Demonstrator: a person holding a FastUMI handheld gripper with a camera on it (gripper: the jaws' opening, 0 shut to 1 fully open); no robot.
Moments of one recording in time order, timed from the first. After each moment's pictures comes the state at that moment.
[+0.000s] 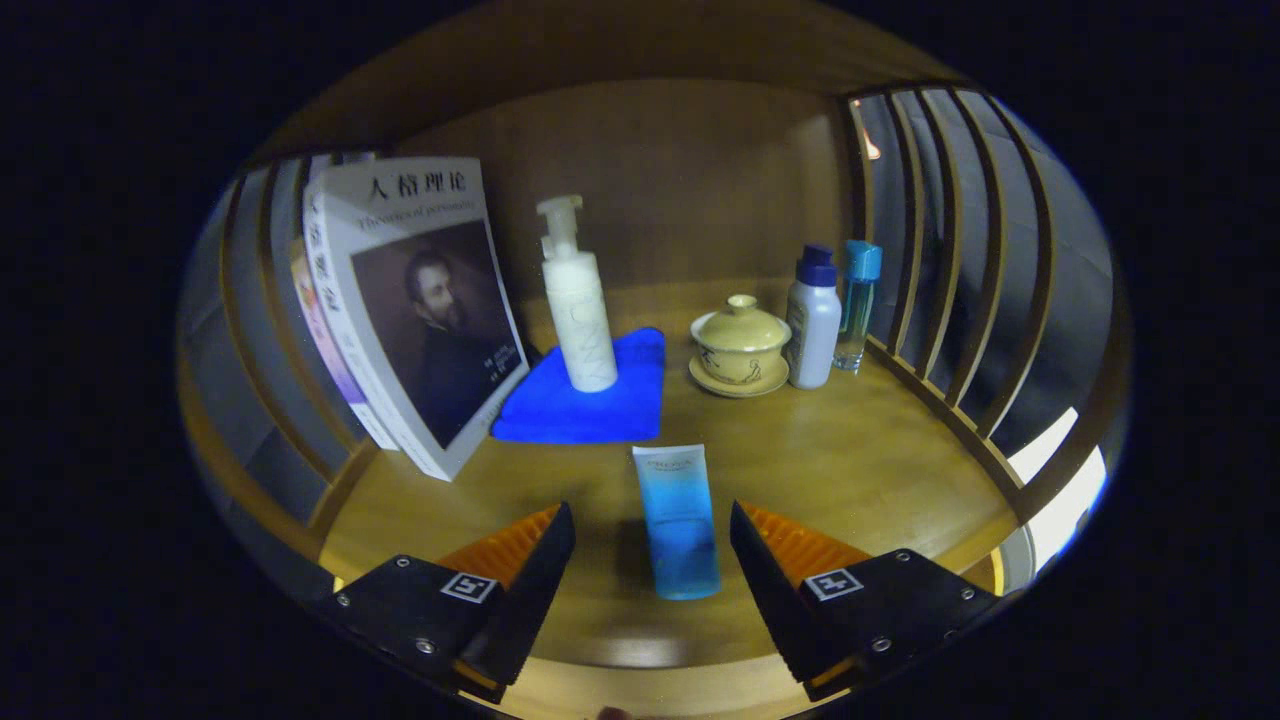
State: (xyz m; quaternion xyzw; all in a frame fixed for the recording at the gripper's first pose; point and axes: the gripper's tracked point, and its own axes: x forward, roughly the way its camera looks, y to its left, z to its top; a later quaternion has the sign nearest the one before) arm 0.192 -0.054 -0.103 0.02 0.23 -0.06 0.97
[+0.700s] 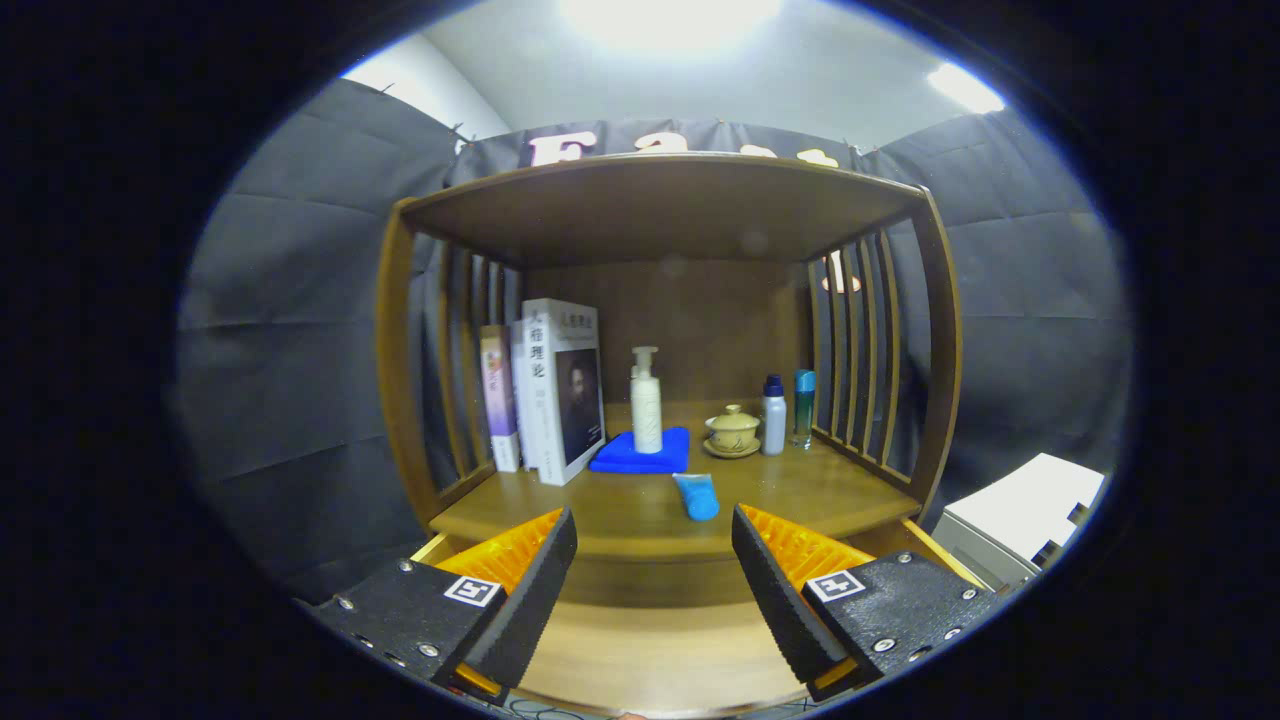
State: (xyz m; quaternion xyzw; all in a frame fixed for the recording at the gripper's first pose) arm -0.009 0.010 -0.053 -0.04 0.05 -0.02 1.00
